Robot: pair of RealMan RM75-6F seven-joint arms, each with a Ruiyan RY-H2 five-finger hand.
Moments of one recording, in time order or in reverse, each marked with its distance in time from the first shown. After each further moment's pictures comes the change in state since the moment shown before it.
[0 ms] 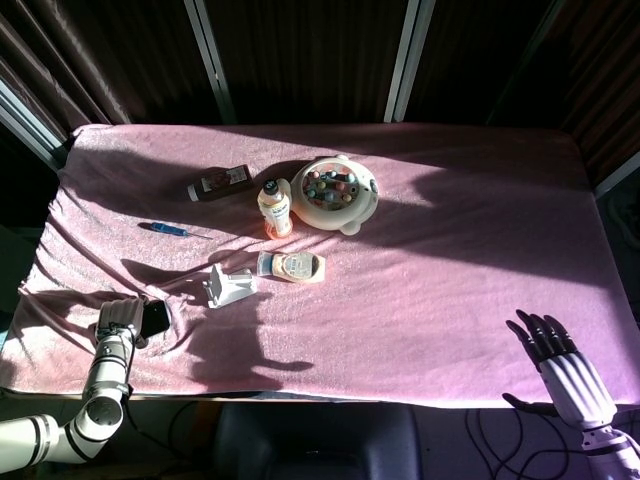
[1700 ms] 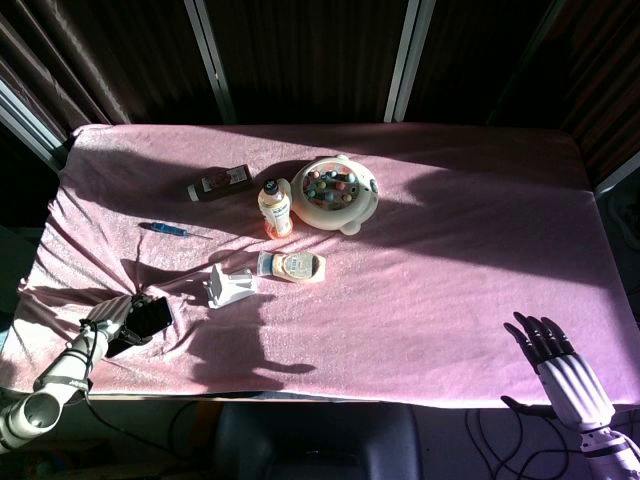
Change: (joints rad) left arm 0.115 0.187 -0.036 0.122 0.450 -0.526 -0.716; right arm -0.004 0.002 0.001 -0.002 -0.012 -0.011 0.003
